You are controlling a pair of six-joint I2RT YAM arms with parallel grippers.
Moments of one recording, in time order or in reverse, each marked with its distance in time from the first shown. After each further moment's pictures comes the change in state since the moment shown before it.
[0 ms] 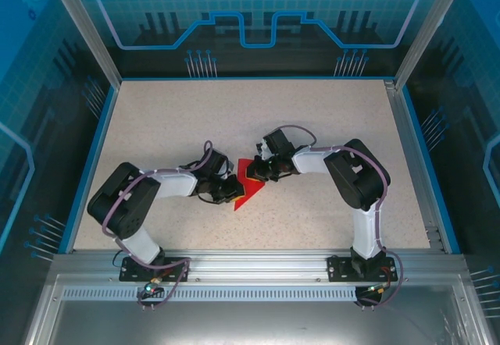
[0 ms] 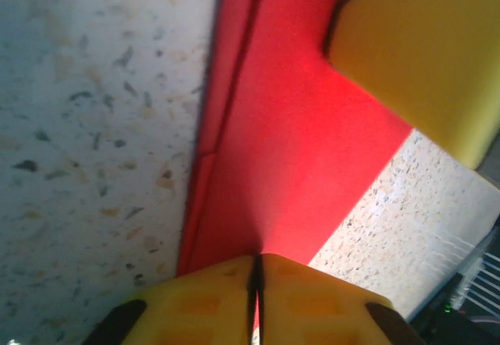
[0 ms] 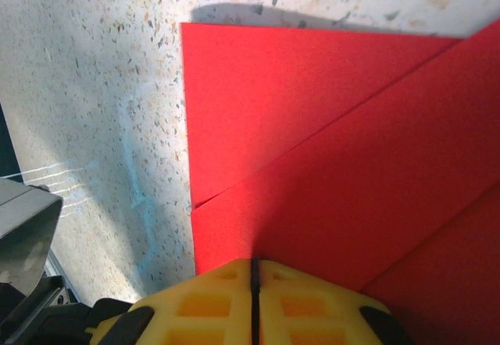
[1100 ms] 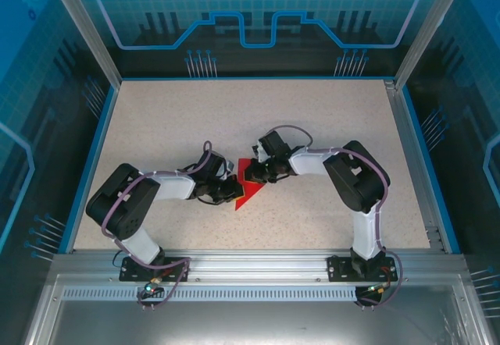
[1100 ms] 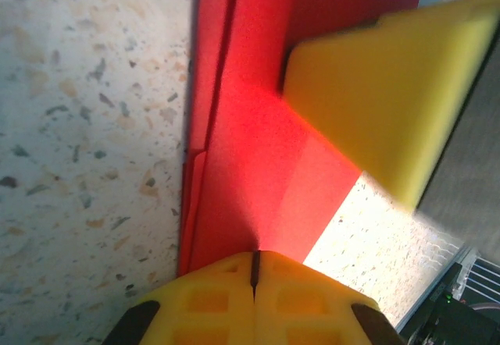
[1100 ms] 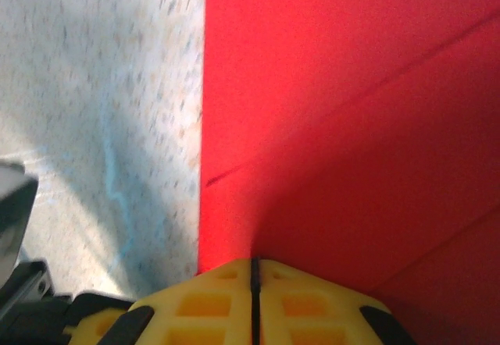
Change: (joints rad) left arm 0.002 -0.016 -0.056 0.087 -0.002 0.042; right arm 0.025 -0.014 0.029 -0.070 0.071 -0.060
